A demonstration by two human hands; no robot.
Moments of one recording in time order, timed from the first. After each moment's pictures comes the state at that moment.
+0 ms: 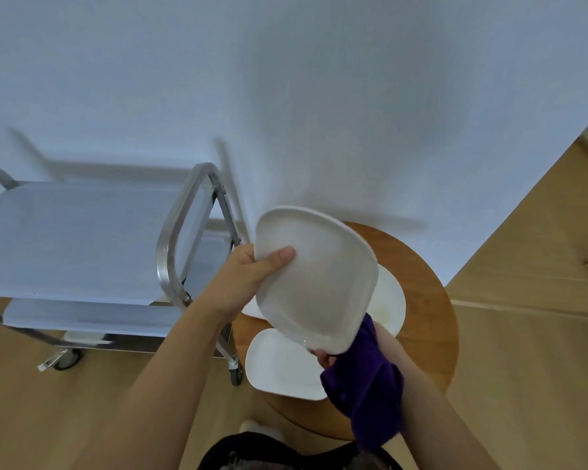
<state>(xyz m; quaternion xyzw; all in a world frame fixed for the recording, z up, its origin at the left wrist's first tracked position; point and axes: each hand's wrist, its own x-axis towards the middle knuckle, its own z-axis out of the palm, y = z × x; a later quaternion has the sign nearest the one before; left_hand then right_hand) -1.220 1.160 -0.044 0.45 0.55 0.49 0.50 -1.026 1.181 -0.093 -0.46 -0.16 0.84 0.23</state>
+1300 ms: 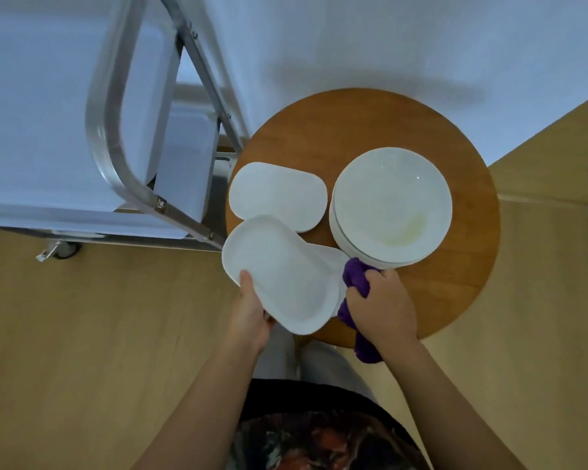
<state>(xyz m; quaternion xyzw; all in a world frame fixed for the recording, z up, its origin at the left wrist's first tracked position) -1.195 1.115 -0.258 -0.19 0.64 0.49 0.56 -1.027 1.177 -0.245 -0.65 -0.70 0.29 -0.01</state>
